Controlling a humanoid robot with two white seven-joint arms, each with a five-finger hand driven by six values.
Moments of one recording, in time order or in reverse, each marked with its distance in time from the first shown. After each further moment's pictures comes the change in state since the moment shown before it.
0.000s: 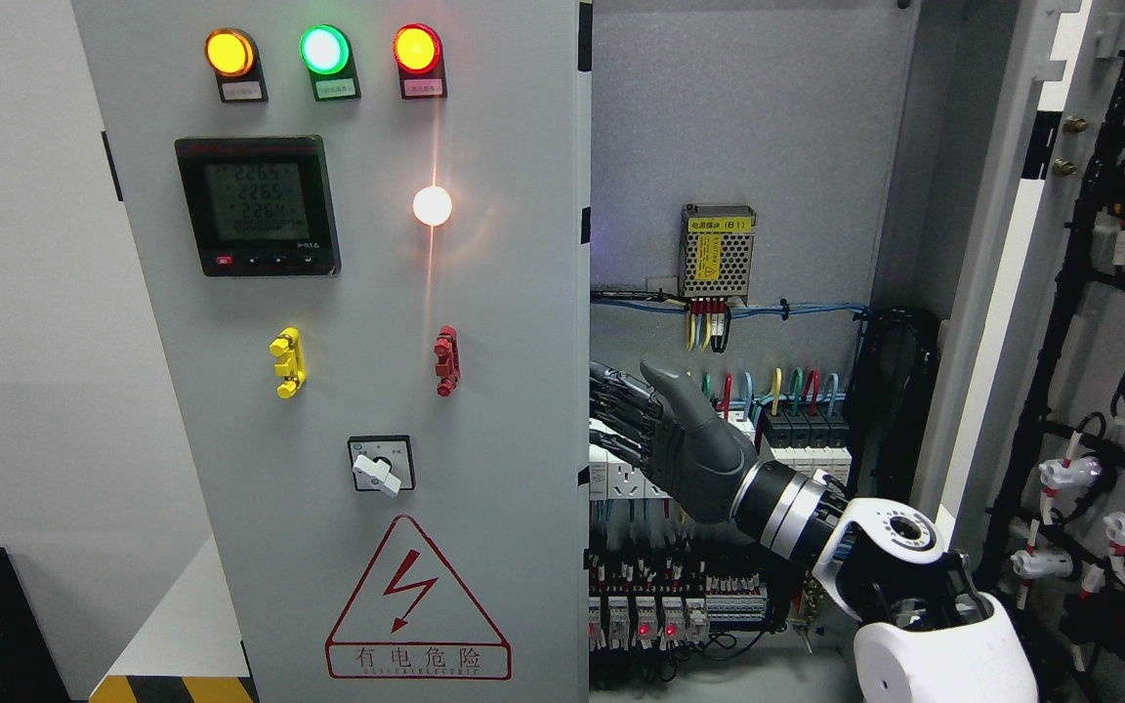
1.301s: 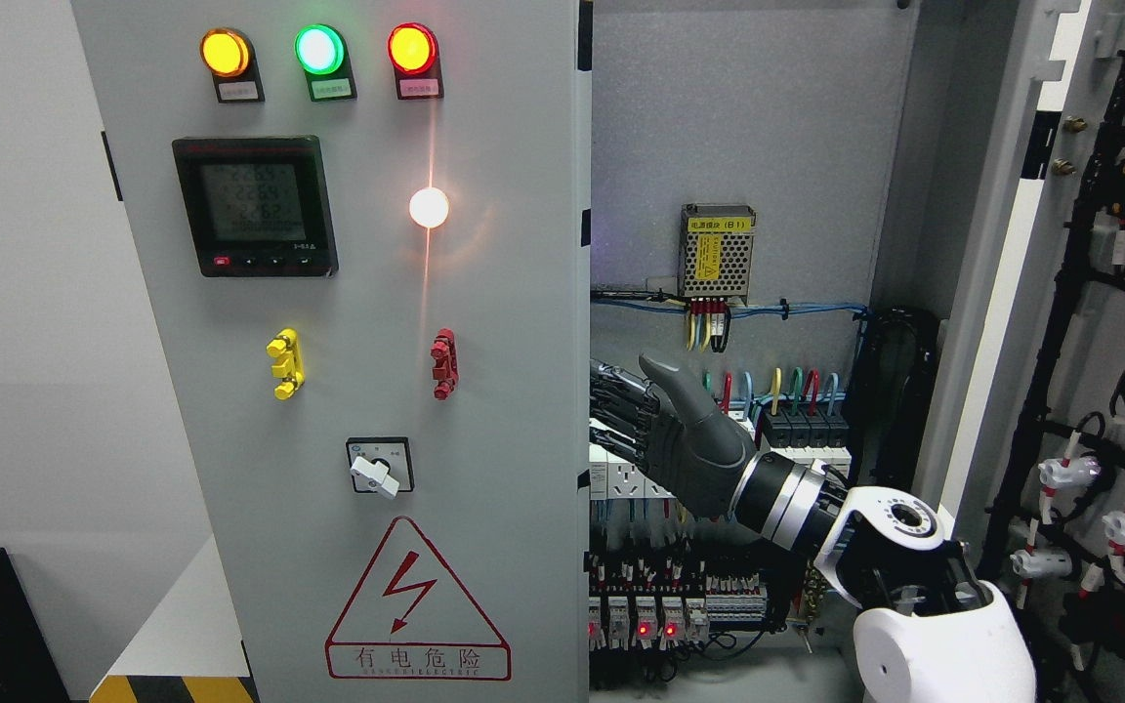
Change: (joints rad) left arm 0.000 0.000 0.000 0.000 0.000 0.000 0.000; right arm -0.031 0.003 -0.013 0.035 -0.002 -0.002 0.066
